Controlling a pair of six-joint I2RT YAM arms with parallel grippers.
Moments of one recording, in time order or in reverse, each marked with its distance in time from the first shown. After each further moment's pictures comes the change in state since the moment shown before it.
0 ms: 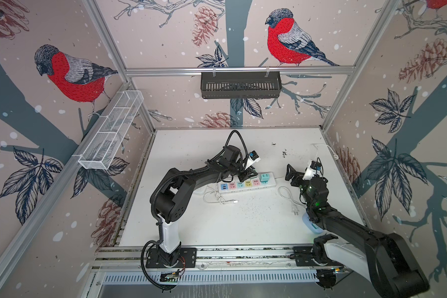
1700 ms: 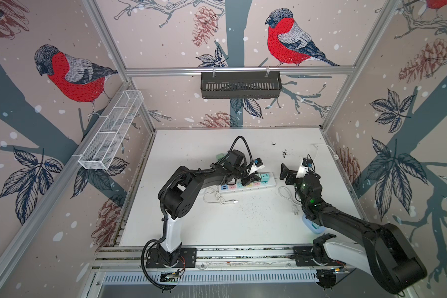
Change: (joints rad) left arm -0.037 0.076 -0.019 0.090 0.003 0.117; right arm 0.092 0.060 0.049 -0.005 0.071 -0.072
